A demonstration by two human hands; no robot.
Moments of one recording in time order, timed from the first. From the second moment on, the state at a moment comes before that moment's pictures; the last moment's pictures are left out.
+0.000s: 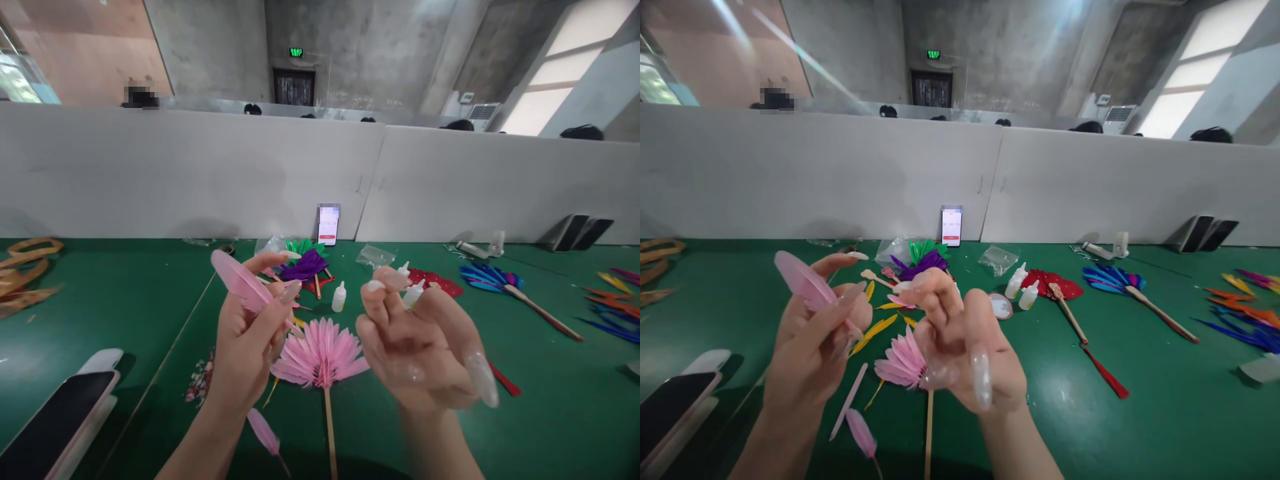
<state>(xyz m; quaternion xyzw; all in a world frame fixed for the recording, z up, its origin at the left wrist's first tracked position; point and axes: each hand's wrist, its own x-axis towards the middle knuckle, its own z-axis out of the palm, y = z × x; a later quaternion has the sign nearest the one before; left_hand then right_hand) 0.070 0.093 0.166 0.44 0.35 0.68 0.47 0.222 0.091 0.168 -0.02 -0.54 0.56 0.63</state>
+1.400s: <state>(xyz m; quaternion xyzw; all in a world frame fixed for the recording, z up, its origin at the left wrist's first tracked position) 0.068 0.074 0.176 0.50 0.36 0.62 0.49 0.205 0.097 0.153 -0.05 -0.64 0.51 0.57</state>
